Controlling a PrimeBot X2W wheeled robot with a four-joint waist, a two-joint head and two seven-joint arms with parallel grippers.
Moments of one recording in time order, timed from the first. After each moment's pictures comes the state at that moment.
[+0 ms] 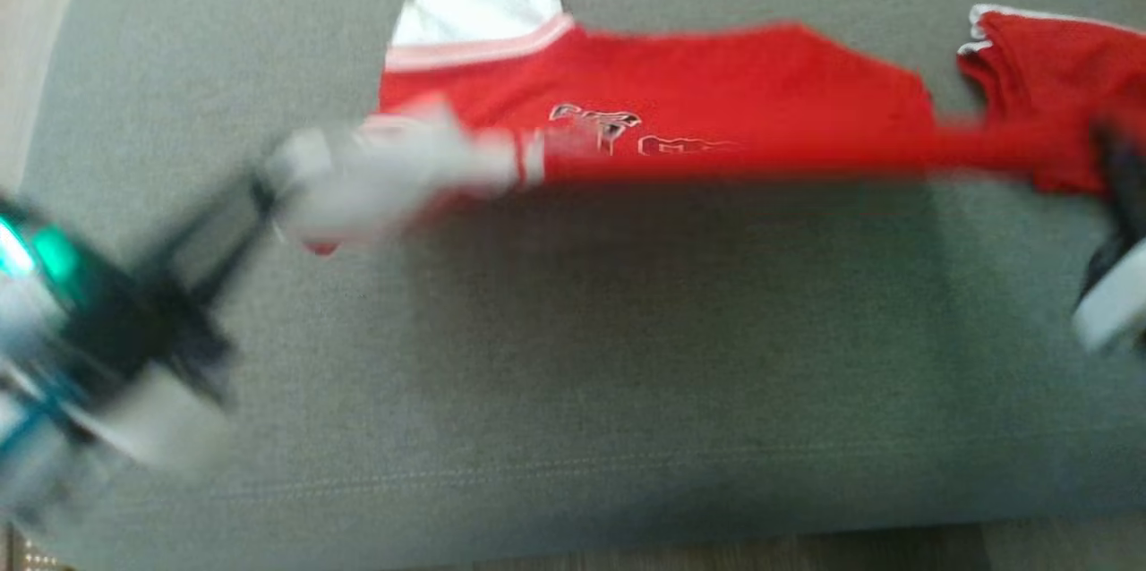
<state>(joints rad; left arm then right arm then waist) -0.57 1.08 -0.99 -0.38 -0.49 0.34 -0.22 -0.16 -0.19 -0.24 -0.29 0.33 0.13 0.50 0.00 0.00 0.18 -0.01</state>
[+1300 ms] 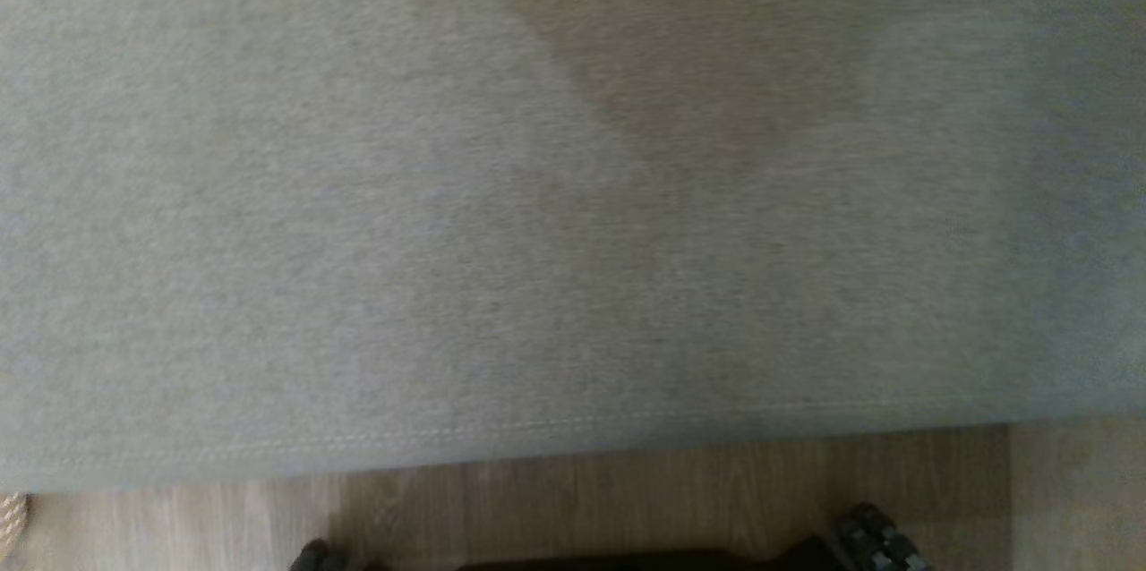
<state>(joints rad) -1.97 0.70 -1.09 0.43 0.15 0.18 -0.26 -1.61 -0.27 -0.06 0.66 -0.19 0.13 -0.02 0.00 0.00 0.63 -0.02</state>
